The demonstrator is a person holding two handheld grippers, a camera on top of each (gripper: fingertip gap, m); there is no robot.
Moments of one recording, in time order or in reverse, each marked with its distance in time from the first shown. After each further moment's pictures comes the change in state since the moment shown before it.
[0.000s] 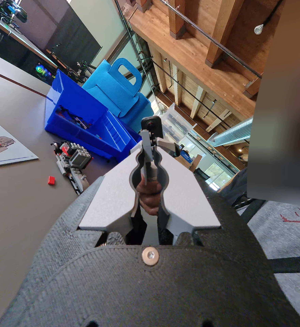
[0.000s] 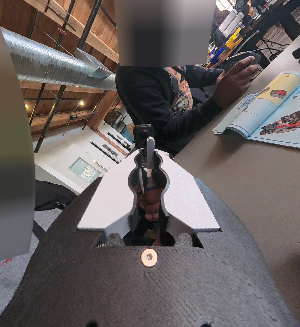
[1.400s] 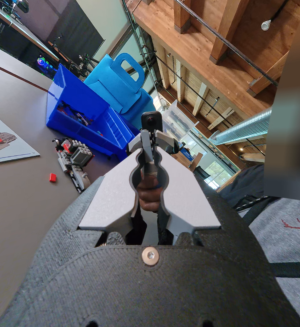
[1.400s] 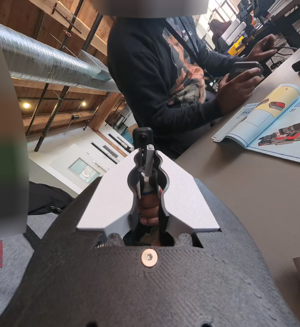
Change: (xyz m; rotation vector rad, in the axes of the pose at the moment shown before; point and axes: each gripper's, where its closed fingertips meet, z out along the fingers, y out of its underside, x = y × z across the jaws) left arm -0.002 -0.001 0.001 -0.025 -0.017 -0.020; right arm 0.004 -0.012 -0.002 0.017 -0.022 -0.028
